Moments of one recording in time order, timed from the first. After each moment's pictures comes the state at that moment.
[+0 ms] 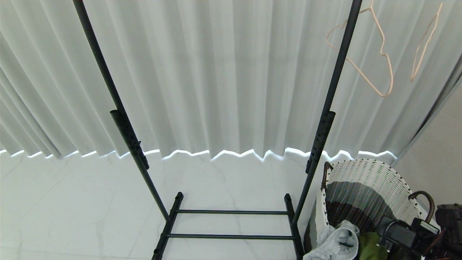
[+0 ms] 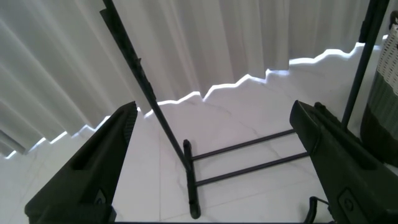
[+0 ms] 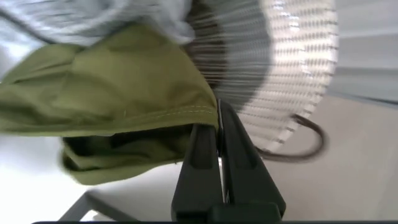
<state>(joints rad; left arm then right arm) 0.01 0.00 0.00 -0.03 -0.22 0.29 0.13 1.73 0.00 -1.04 -0.05 -0.92</state>
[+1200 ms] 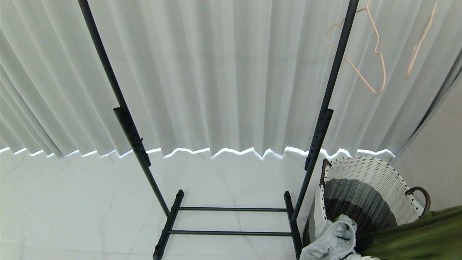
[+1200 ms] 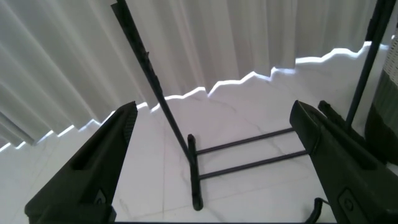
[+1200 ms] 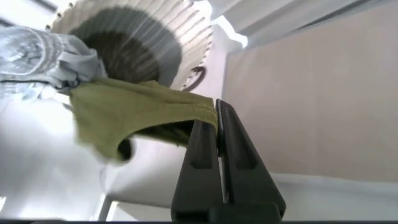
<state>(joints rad) 0.01 0.00 0.00 -0.04 -0.18 0.29 0.03 0.77 -0.92 0.55 -0.14 -0.64</state>
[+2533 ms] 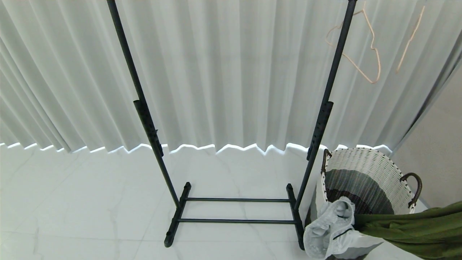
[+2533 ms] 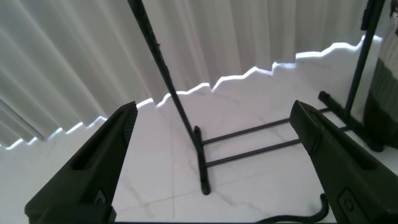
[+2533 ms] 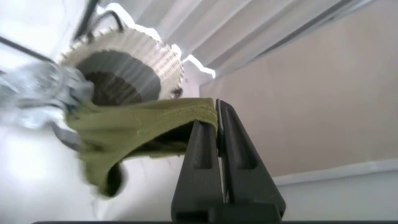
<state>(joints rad) 0.01 0.00 0.00 -0.04 -0.19 0.31 0.04 0.66 -1.04 0.55 -0.14 -0.64</state>
